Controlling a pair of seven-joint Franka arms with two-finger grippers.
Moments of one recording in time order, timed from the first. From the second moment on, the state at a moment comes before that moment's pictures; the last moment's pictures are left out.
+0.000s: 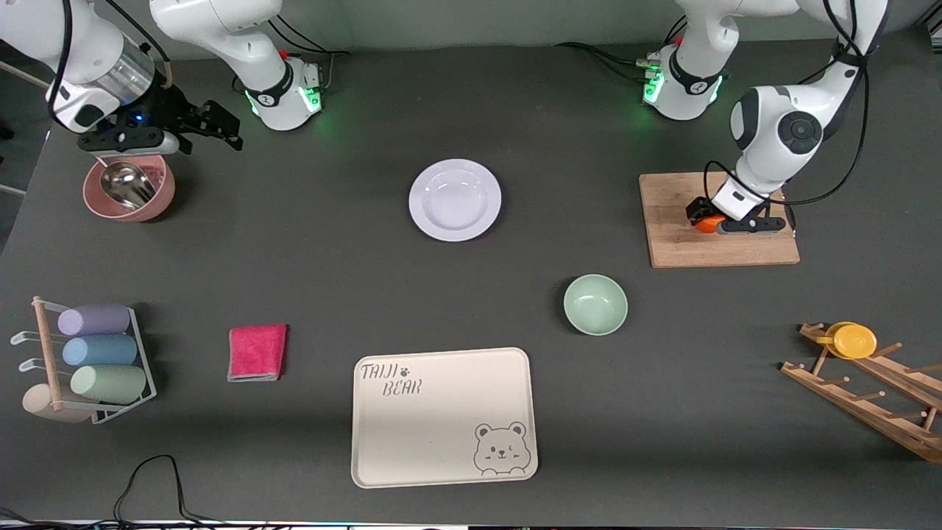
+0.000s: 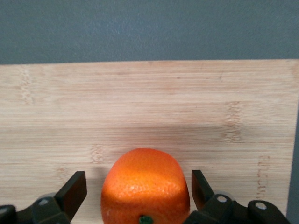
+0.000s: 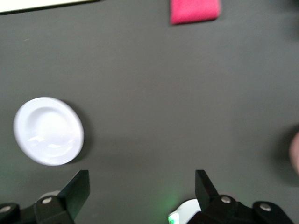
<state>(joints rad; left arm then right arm) -0.18 0.03 0.20 -2.79 0.03 2.82 -0.04 0.30 -0.45 -0.10 -2.21 0.11 1.70 0.24</state>
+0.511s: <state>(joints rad) -0.18 0.03 0.20 -2.79 0.03 2.80 -0.05 0.30 -0.44 -0.20 -2.41 0.42 1.83 -0.01</state>
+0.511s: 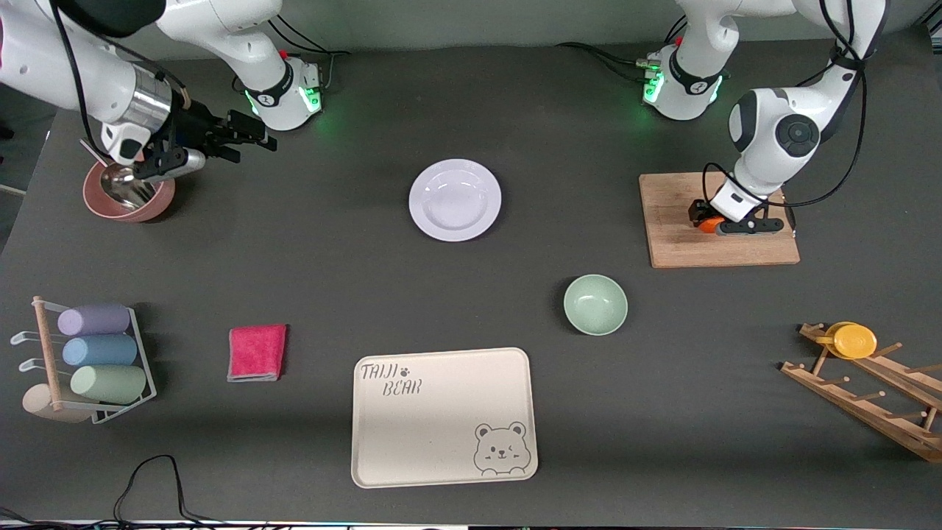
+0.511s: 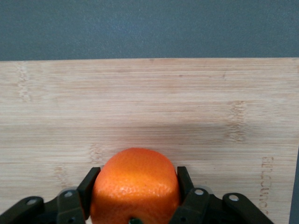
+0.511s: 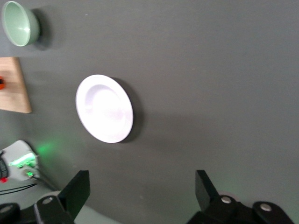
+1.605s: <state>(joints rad) -0.19 -0.18 -0.05 -2.06 -0.18 1.72 -0.20 0.30 0.10 -0.33 -2.73 1.35 1.90 -1.18</state>
